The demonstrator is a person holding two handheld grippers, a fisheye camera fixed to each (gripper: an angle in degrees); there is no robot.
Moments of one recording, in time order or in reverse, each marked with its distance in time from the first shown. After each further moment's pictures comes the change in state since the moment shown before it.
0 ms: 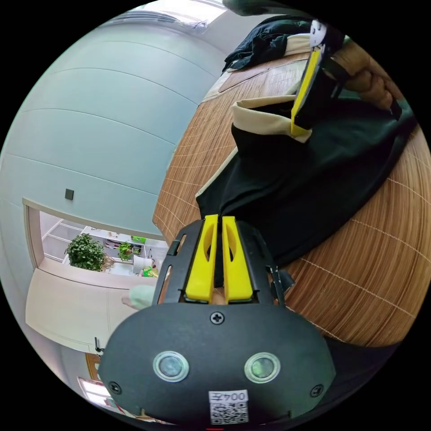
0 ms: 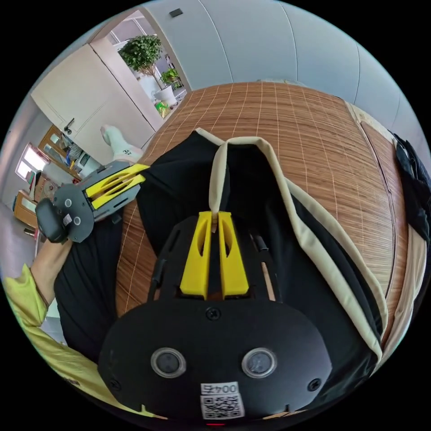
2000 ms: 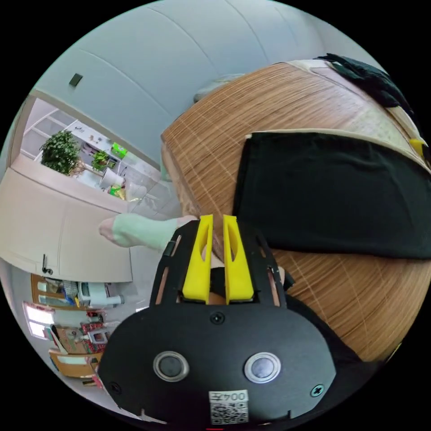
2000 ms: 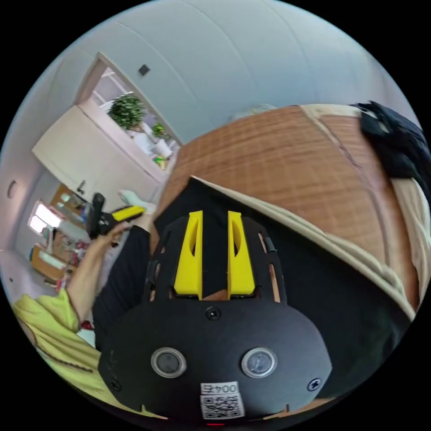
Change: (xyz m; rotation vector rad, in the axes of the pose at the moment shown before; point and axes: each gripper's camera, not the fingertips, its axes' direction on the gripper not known) left arm -0.116 -0.015 0.076 -0.279 0.301 -0.424; right arm -0.035 -0.043 0.015 0.255 -0.118 0.236
